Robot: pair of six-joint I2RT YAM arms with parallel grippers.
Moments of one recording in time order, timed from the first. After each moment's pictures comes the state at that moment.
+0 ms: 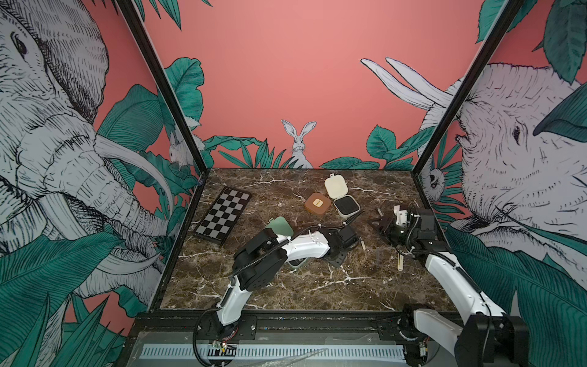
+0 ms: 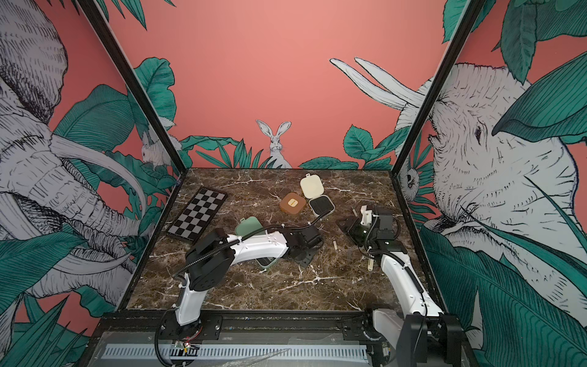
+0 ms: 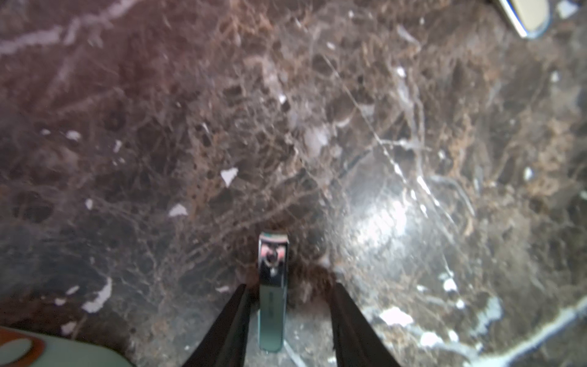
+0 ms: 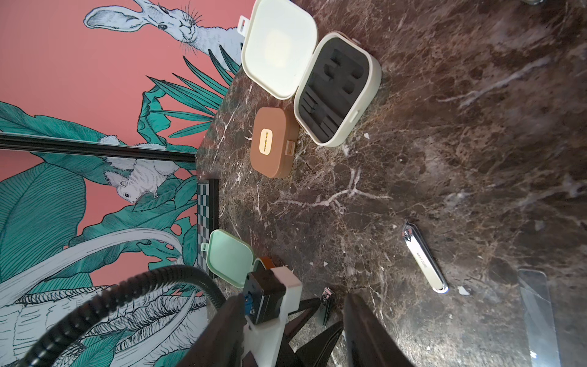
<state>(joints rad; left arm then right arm) -1.11 2.05 1.44 -0.63 -0.13 -0.42 -0.01 1.07 0.66 -0.27 -0.60 0.77</state>
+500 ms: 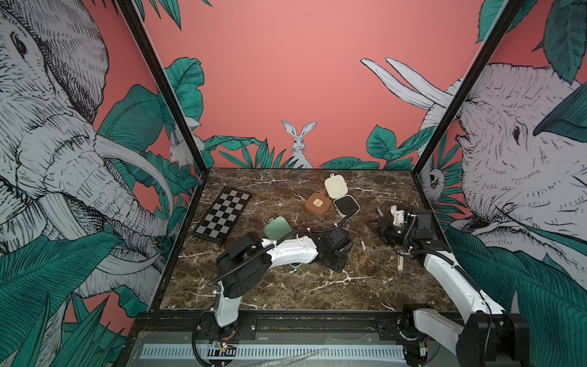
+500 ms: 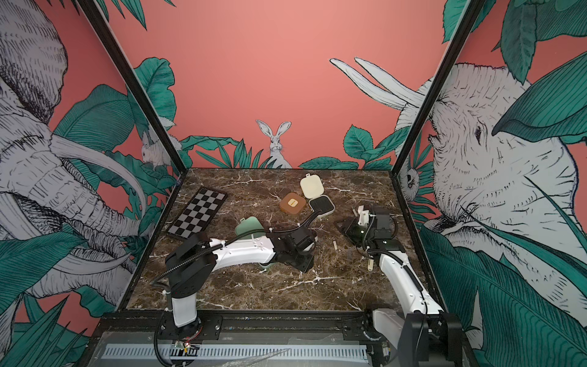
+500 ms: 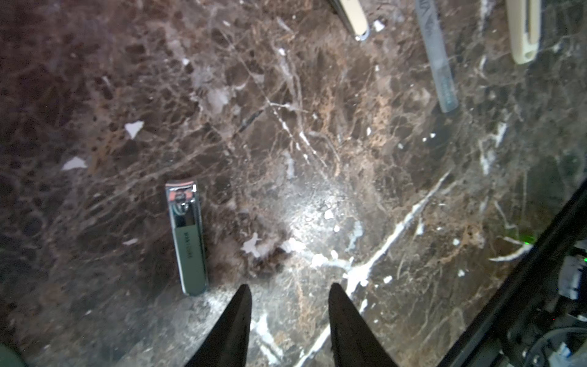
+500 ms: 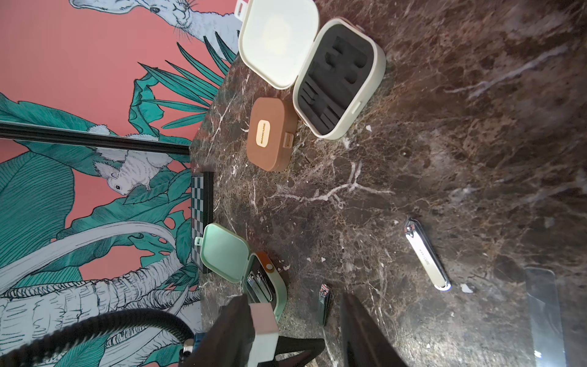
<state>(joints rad) -1.11 1.89 1.26 -0.41 0.10 -0.50 0.05 1.09 0.67 -0.30 -0.57 0.74</state>
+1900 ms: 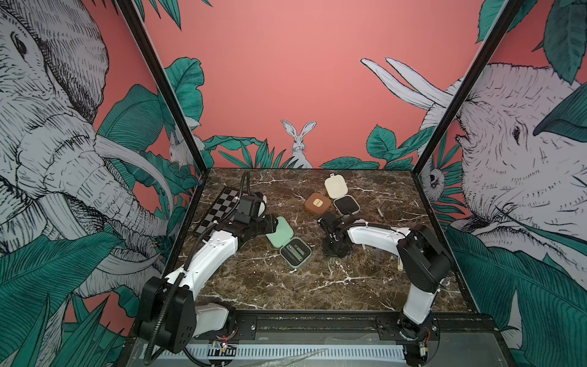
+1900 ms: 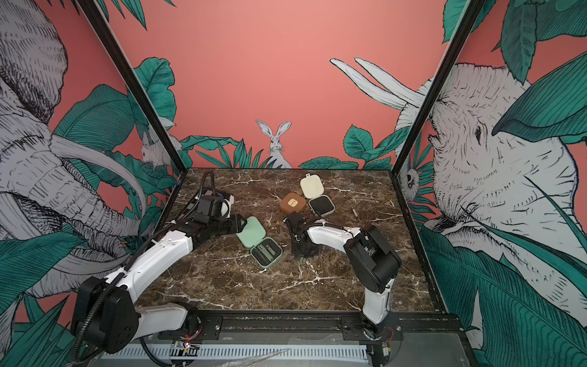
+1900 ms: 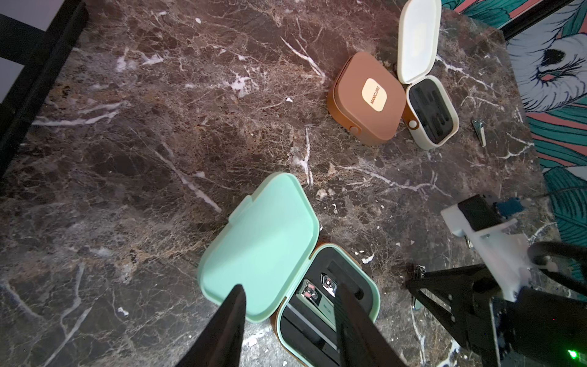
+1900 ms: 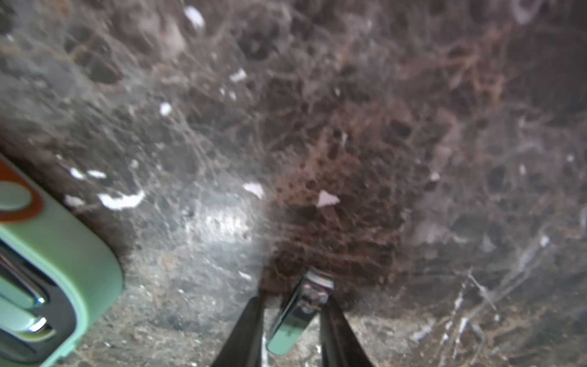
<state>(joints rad) -0.37 1.27 0.88 -0.42 0.18 -0.40 0.75 1.84 1.17 -0.73 0.00 0.68</state>
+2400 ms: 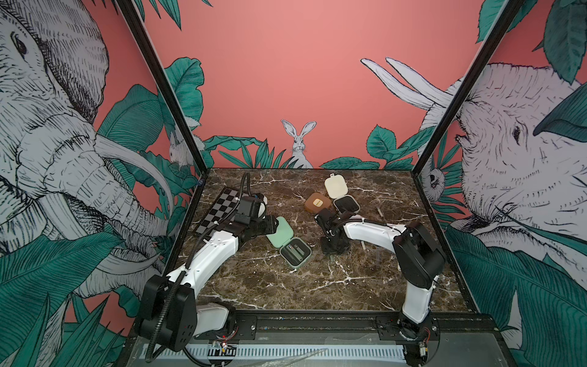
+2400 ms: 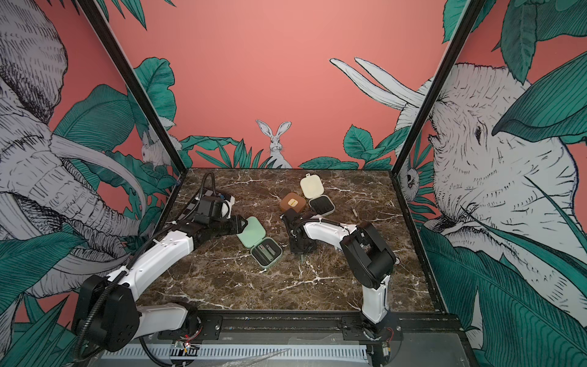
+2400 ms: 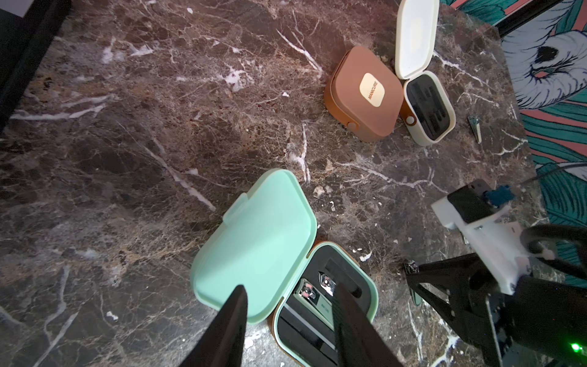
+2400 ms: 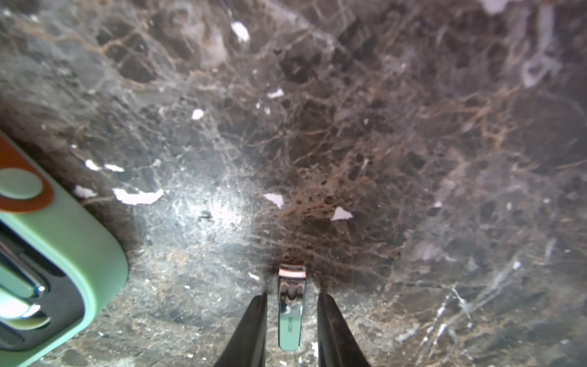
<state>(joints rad) -0.36 1.28 0.86 -0.40 0.20 -0.40 0.75 1.88 1.26 -0.83 0.02 0.56</state>
